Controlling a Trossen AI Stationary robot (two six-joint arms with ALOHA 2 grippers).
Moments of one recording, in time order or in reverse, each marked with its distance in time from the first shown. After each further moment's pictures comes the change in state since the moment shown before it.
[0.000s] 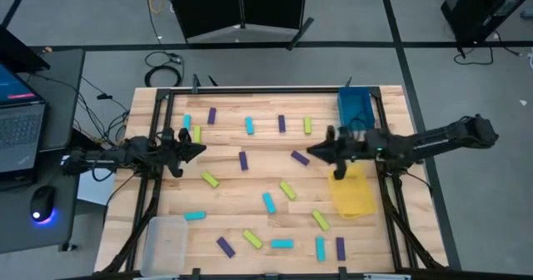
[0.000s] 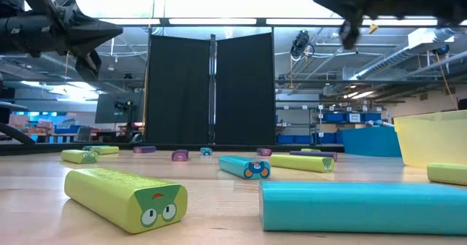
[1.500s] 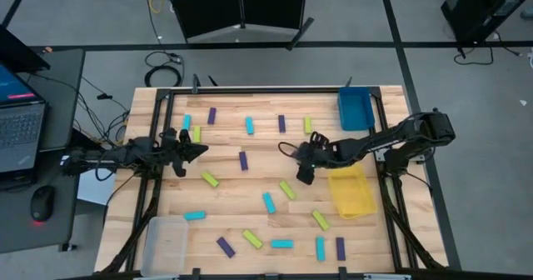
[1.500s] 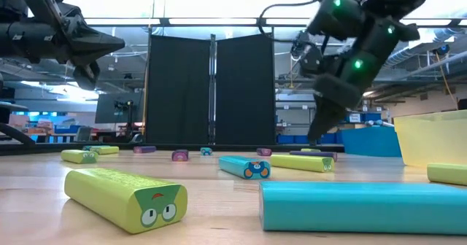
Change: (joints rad) left arm 0.000 0.007 0.000 -0.085 -0.041 -0.027; right arm -0.014 0.599 0.309 -0.810 0.308 0.041
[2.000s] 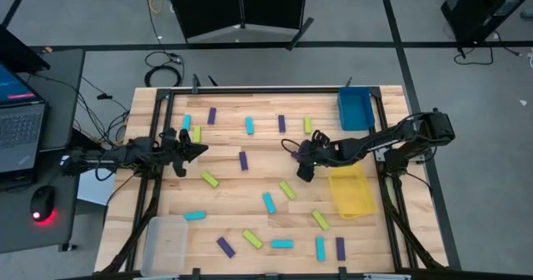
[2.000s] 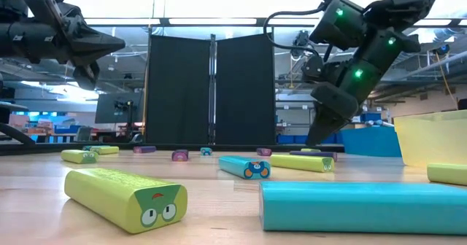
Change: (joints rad) left arm 0.000 0.000 0.000 0.001 -0.013 0.023; right arm -0.021 0.001 -0.059 0.111 0.009 -0.017
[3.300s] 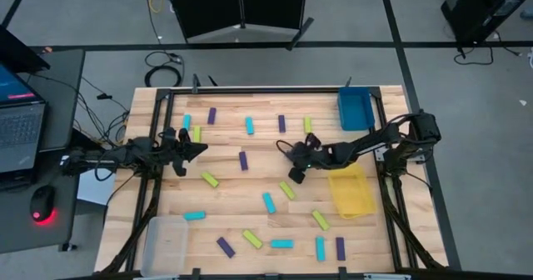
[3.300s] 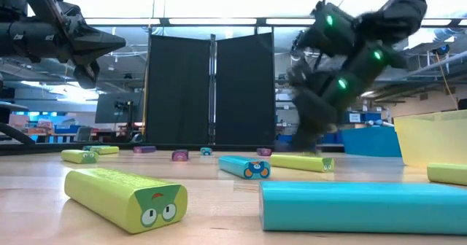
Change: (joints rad) left arm 0.000 0.002 0.000 0.015 -0.007 -0.010; right arm 0.014 0.130 0.038 0.243 0.011 0.007
